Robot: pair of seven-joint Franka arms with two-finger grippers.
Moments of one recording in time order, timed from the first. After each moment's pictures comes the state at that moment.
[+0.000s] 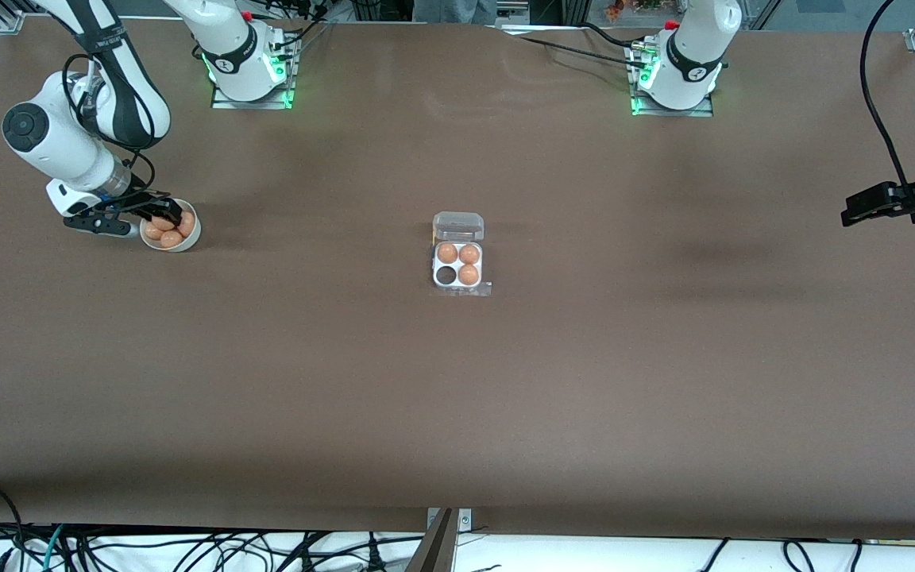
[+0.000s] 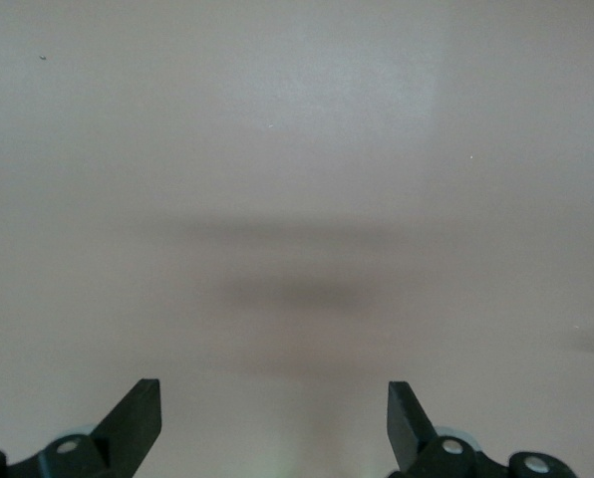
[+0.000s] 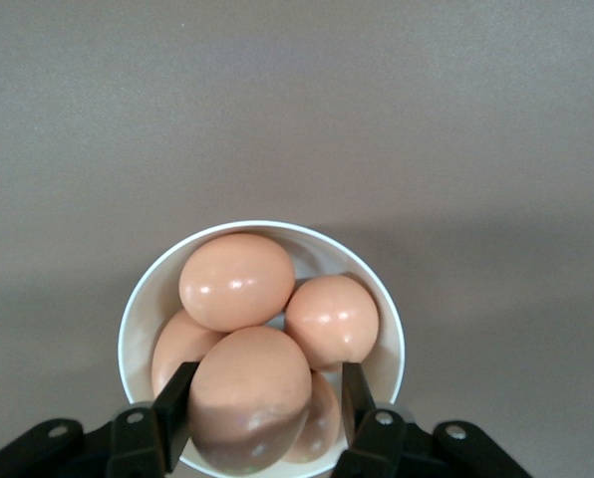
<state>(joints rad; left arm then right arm) 0.04 0.13 0.05 -1.51 0.03 1.49 0.02 -0.09 0.07 -0.15 -2.61 -0.05 2.63 -0.06</state>
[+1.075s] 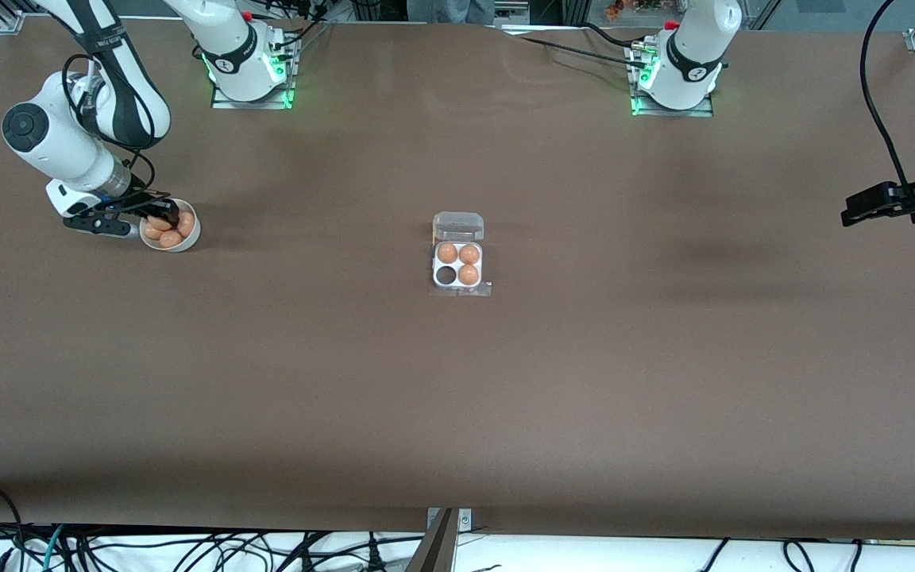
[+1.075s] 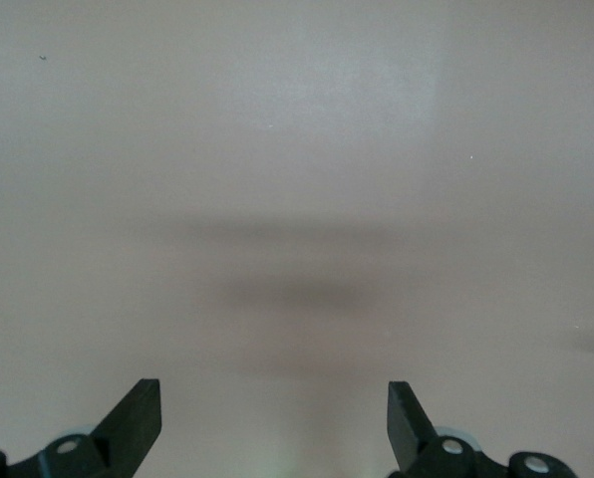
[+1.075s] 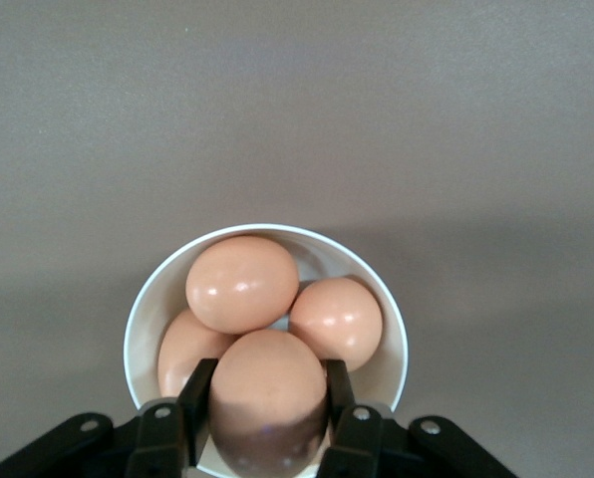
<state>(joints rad) 0.04 0.13 0.05 -1.51 0.03 1.49 0.02 -0.09 0.06 -0.14 -2.61 -0.05 2.63 -0.06</state>
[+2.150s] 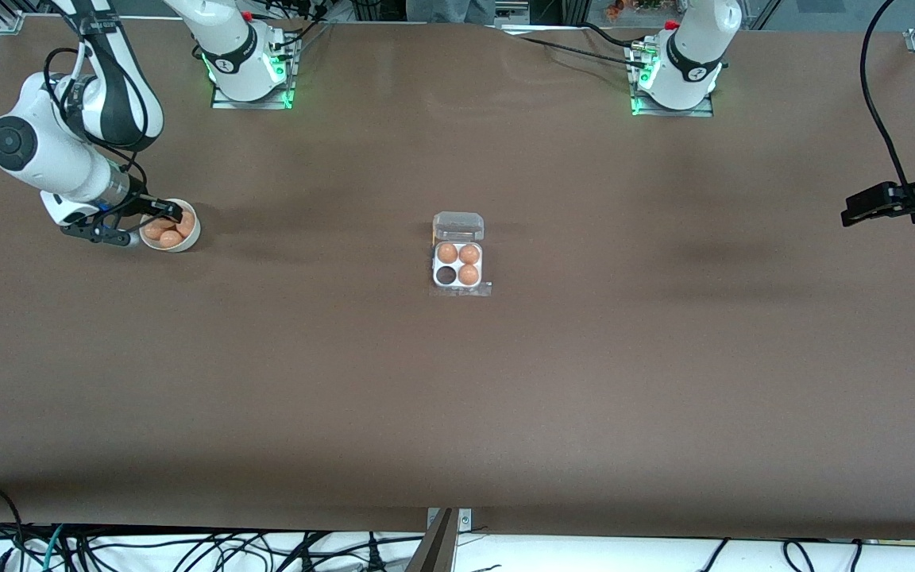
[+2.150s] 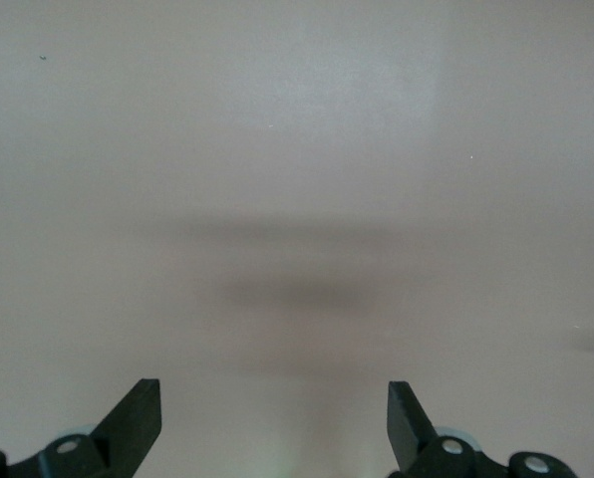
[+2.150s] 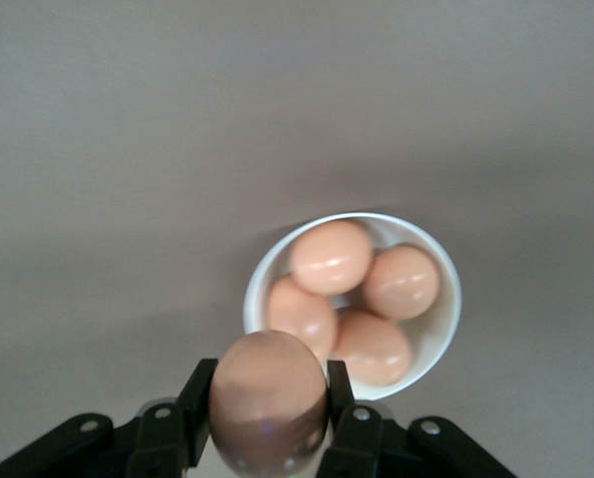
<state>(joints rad) 0.04 0.13 0.05 -1.51 0.03 1.49 0.02 -0.09 0.03 0.00 -2.41 -0.05 2.26 0.16</state>
